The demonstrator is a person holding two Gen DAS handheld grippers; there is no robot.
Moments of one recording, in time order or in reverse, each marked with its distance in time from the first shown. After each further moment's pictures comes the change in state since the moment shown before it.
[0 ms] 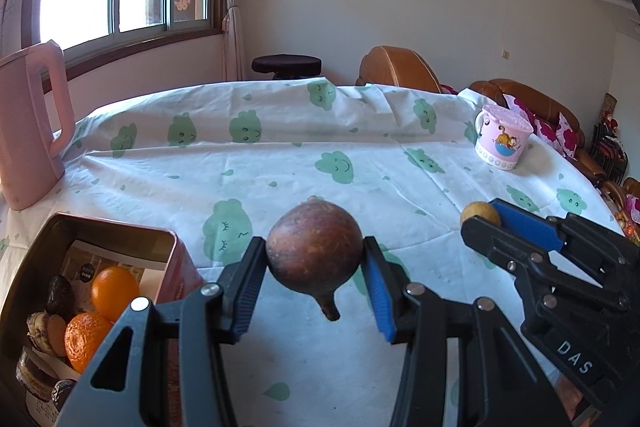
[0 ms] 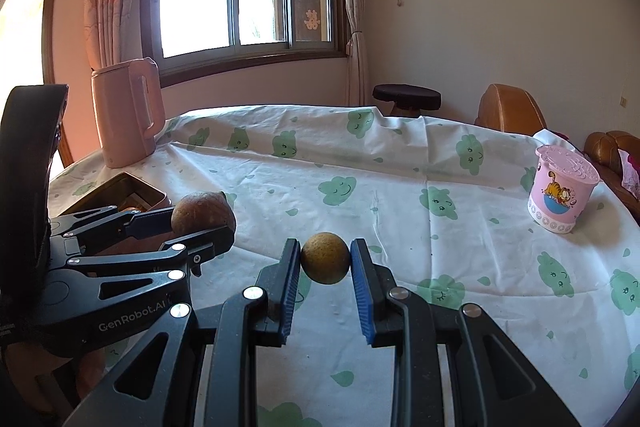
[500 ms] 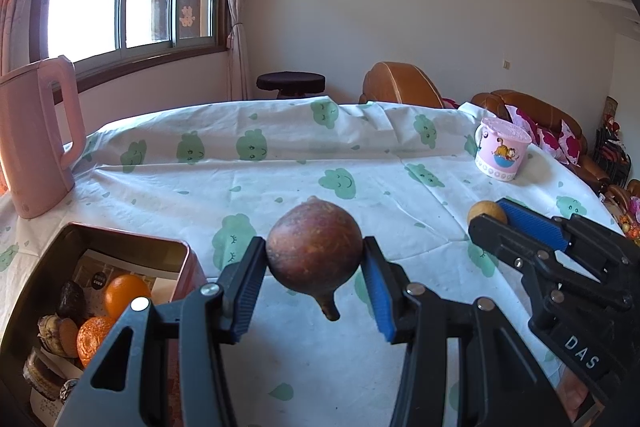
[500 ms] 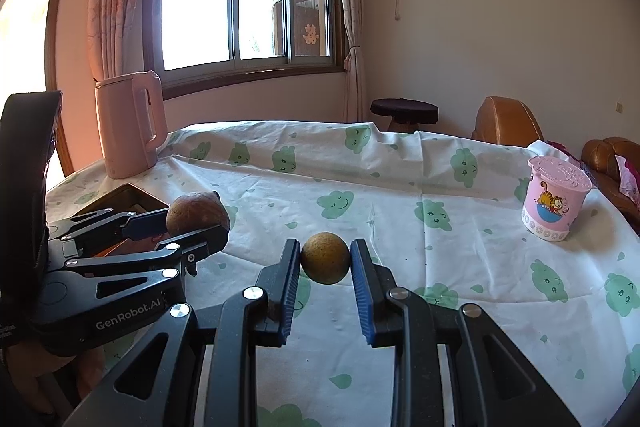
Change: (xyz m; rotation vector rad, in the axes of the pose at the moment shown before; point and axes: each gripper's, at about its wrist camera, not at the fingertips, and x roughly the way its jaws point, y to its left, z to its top) left arm -0.012 -0.002 -0.001 0.010 -0.067 0.020; right arm -0.013 0.000 -0.001 0.001 -0.065 -0.006
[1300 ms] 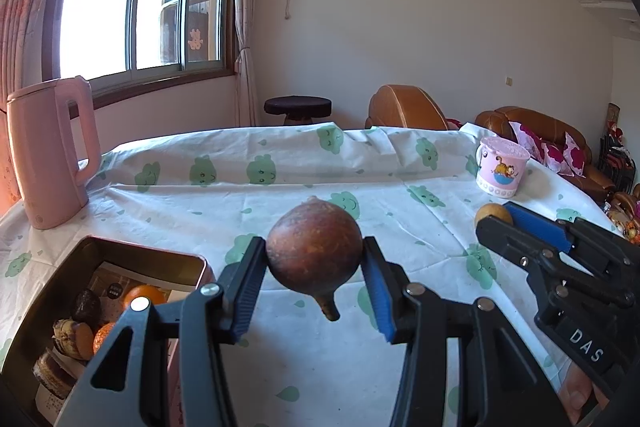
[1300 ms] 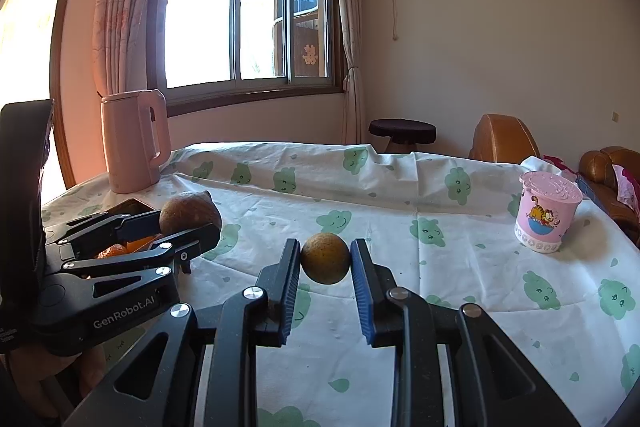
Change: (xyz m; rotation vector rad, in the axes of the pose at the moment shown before) left arm -0.019 0.000 -0.001 0.003 -0.097 0.030; right arm -0.015 0.000 -0.001 0.001 -0.078 -0.006
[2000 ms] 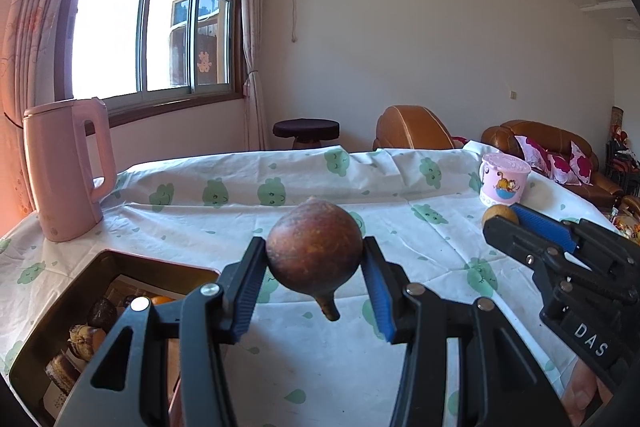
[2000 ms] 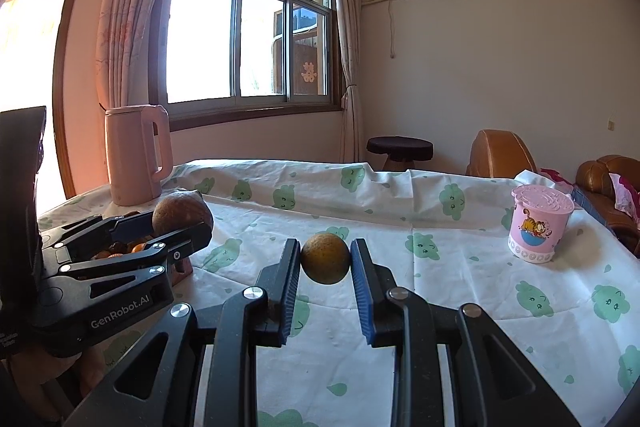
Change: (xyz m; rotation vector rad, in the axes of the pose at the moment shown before) left arm -0.017 -0.003 -0.002 0.014 -0.093 0.038; right arm -0.016 0.001 -0.002 -0.003 -0.074 -0.010
